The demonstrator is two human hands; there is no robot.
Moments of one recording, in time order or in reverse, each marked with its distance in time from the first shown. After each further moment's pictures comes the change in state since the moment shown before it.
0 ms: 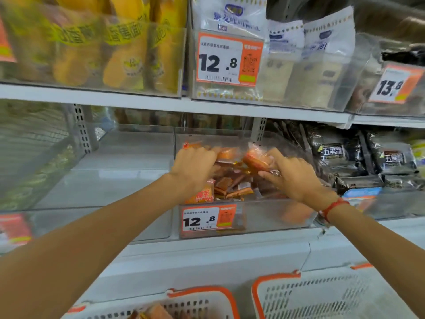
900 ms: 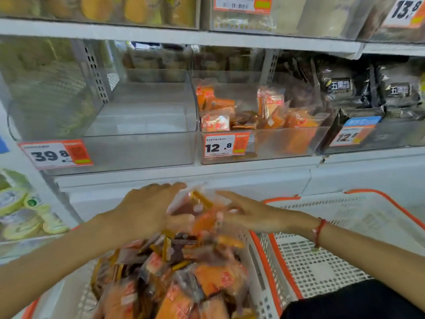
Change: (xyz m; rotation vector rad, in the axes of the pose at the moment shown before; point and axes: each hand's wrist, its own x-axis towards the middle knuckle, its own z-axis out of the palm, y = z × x) left_hand -0.226 -0.021 -0.035 -0.164 -0.675 -0.095; right_hand -0.165 -0.154 0.007 0.866 -0.978 0.097
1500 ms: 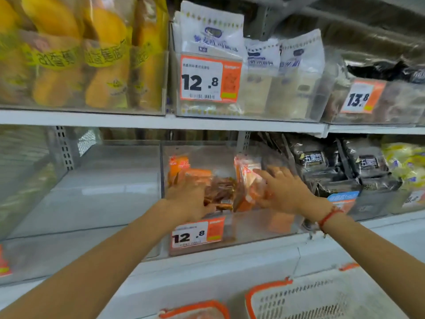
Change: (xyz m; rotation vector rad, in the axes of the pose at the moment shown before) left_hand 0.201 0.053 -0.089 -0.017 0.247 0.120; right_hand 0.034 0.037 -0.221 -0.876 0.707 0.256
